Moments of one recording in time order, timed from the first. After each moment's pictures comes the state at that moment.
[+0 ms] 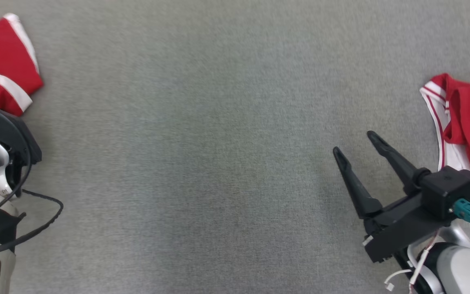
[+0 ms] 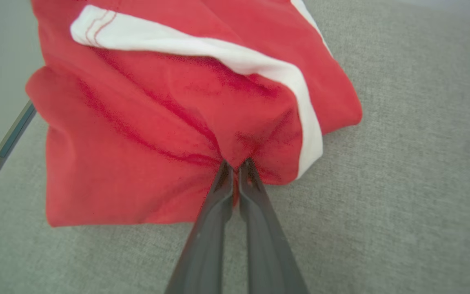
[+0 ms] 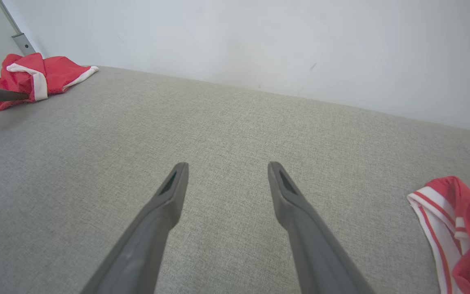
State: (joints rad) left arm -0.89 0.30 -0.11 0.93 -0.25 0.12 0.24; right arm -0.15 -0.28 0.19 -0.27 0.29 0.04 0.15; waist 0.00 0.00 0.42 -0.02
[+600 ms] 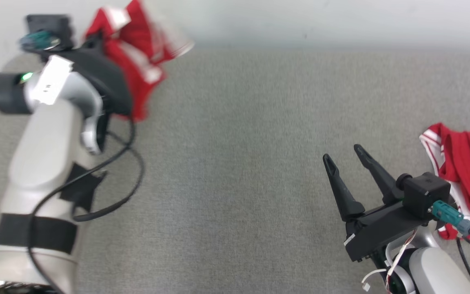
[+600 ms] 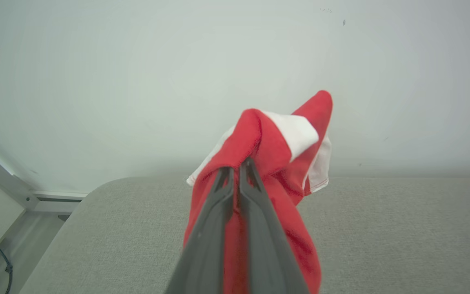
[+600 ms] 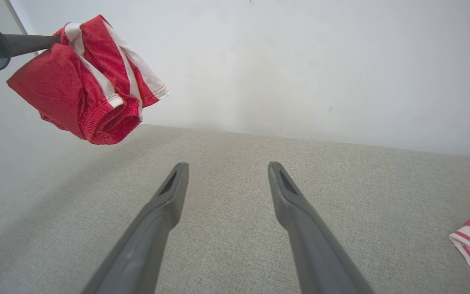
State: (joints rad) left arm -1.03 0.09 -0.27 0.82 -0.19 0.05 0.13; right arm -0.18 -0.16 0.20 -0.06 0.35 0.04 0.03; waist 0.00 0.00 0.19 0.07
